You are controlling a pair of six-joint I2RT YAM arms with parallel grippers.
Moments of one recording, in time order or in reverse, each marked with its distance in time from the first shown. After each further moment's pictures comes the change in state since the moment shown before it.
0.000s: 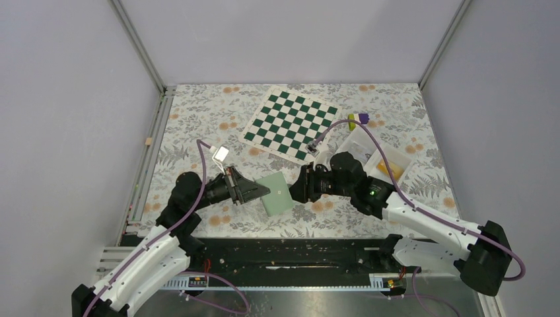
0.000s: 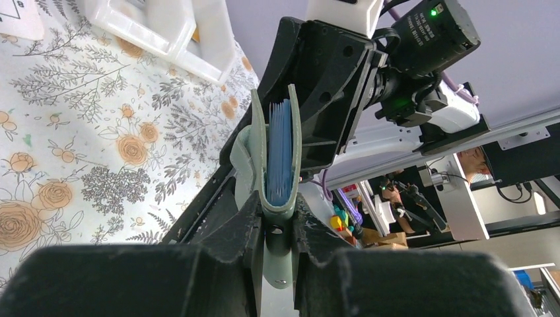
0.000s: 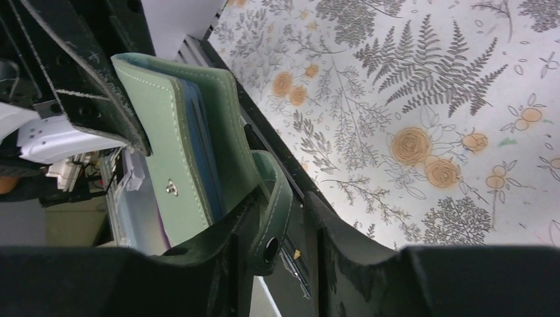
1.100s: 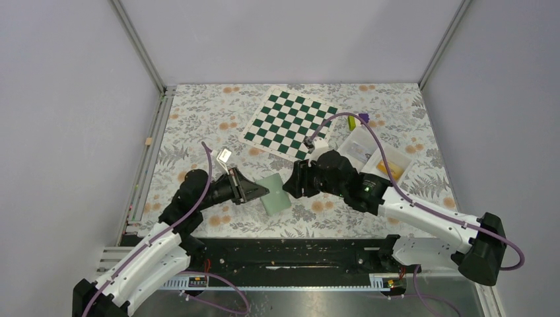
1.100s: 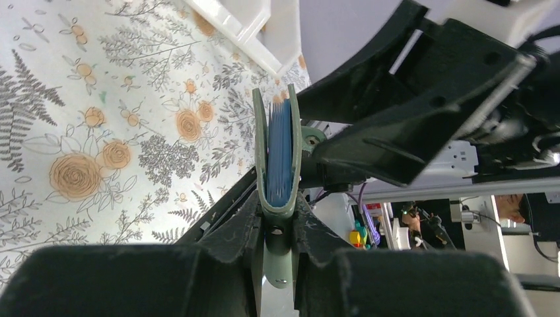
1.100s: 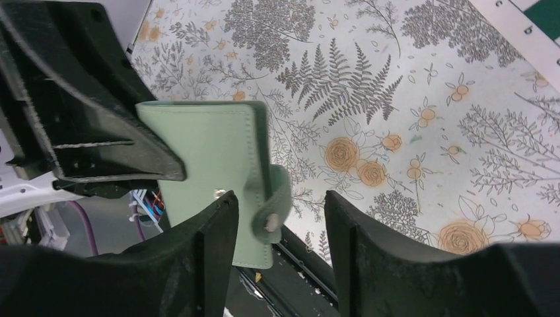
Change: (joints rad) left arm 0.001 0.043 -0.002 -0.158 -0.114 0.019; right arm 0.114 0.077 0.172 -0.206 0.360 -0.039
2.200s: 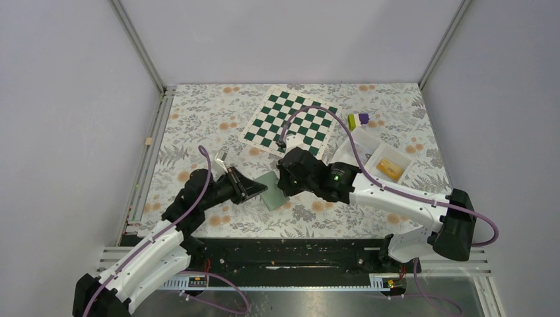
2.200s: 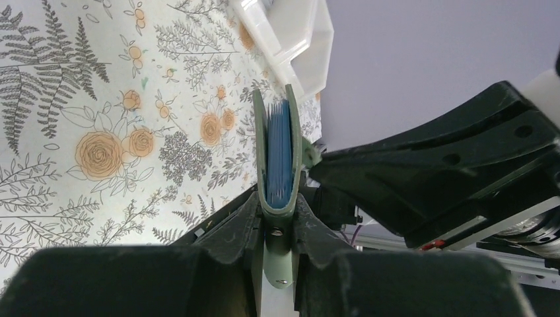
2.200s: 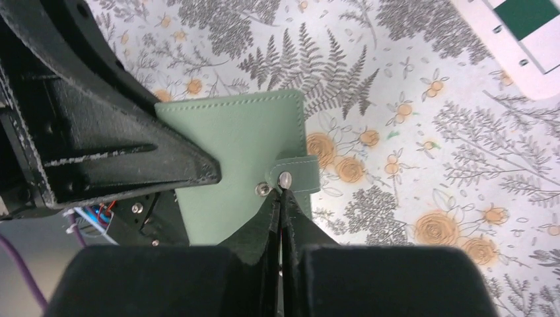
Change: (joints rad) left arm 0.009 0.035 -0.029 -0.003 -0.118 -0.175; right arm 0.105 0.258 0.270 -0.229 0.155 -0.024
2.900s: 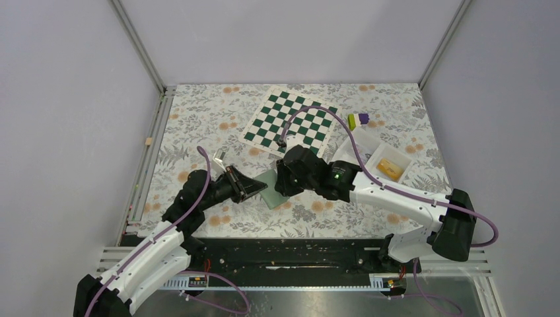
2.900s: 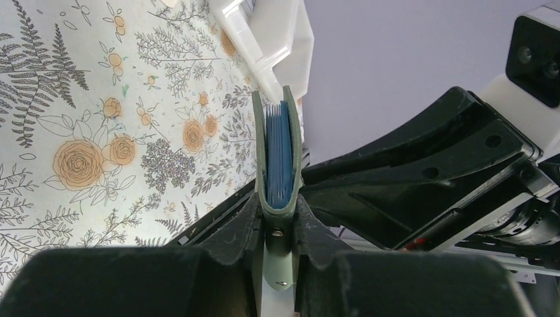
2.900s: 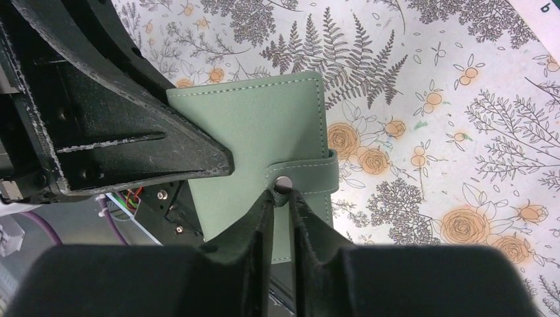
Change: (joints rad) left arm 0.013 -0.006 -0.018 0.053 0.029 -0.040; right arm -0.024 0.000 -0.004 0.006 -0.077 0.035
